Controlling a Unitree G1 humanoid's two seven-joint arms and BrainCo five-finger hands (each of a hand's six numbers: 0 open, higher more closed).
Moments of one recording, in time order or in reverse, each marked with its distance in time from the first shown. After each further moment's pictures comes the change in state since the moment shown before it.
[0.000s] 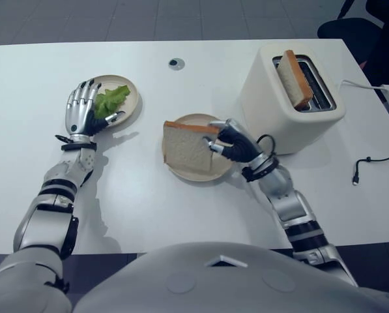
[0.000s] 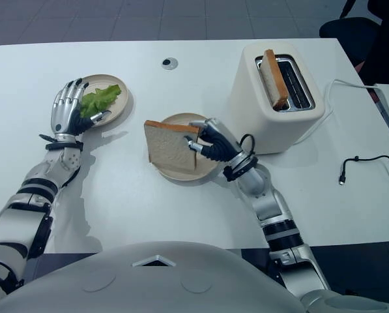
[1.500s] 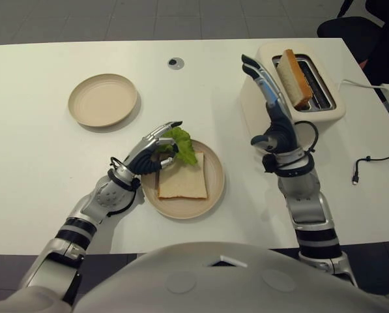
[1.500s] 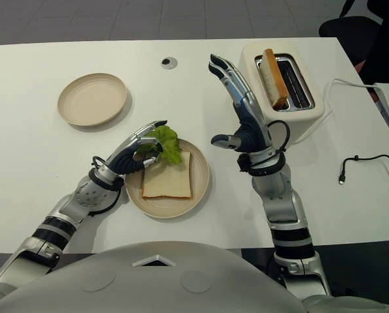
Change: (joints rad) left arm 0.444 -0.069 -0.115 -0.712 -0.506 -0.471 -0.659; right arm 0.054 0.005 -0.190 -0.383 0.037 -0.011 -0.152
